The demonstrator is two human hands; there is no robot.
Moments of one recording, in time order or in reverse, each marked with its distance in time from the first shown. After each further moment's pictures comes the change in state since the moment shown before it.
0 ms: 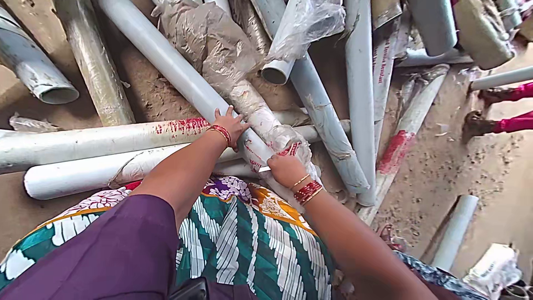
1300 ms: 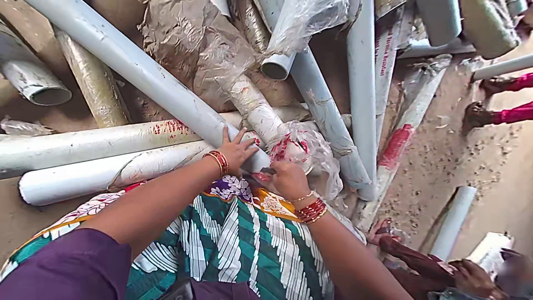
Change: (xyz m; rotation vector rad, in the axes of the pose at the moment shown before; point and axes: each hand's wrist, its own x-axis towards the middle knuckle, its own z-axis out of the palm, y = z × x) left_hand -0.046 0.021 0.037 -0.158 0.047 0.251; right_hand -0.031 -0.025 0.019 0.397 0.479 0.104
